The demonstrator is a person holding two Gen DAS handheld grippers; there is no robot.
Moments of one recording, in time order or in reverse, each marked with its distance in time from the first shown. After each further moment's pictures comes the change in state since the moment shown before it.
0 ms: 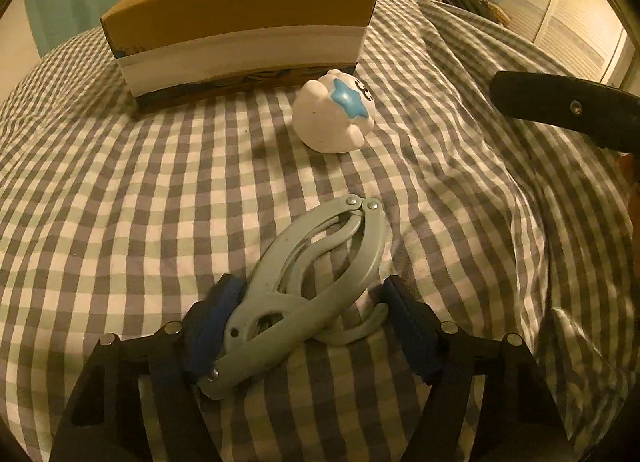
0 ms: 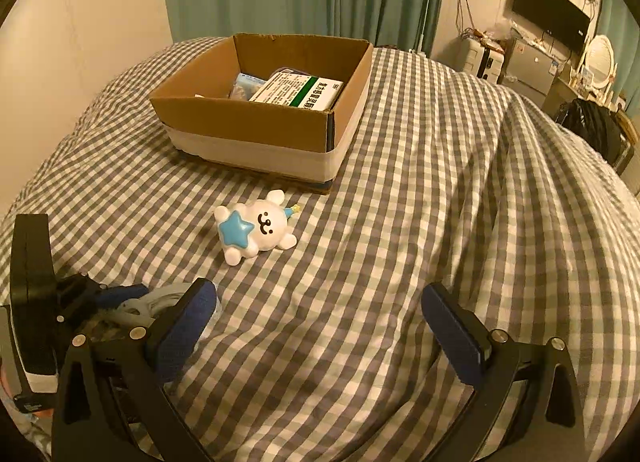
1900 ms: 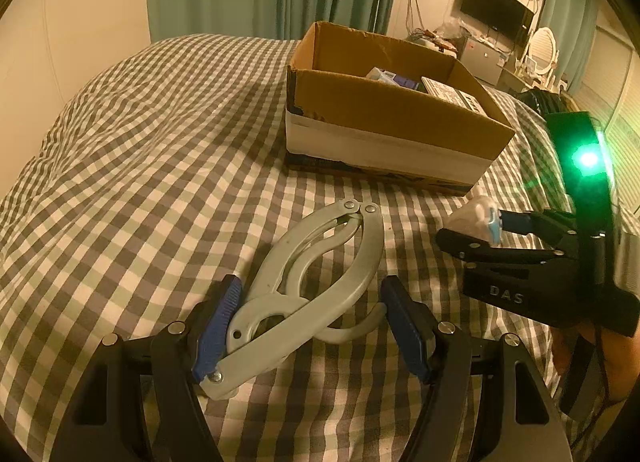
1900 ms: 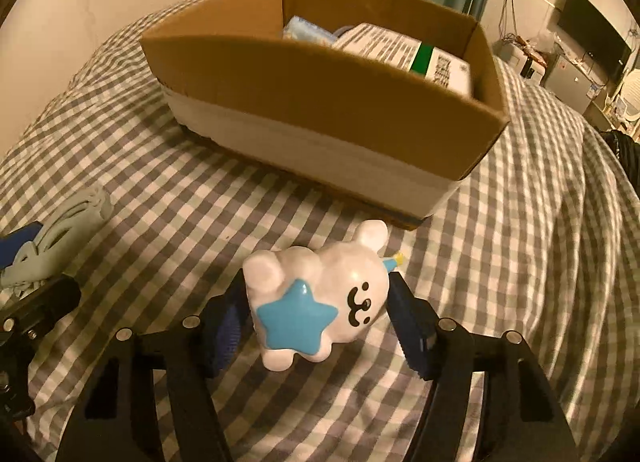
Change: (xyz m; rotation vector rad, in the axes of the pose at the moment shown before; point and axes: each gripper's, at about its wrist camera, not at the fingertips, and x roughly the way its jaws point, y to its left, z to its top) left arm -0.054 0.083 0.021 -0.292 -0.191 0.179; right arm 0.098 0.052 0.035 -0.126 0.060 0.012
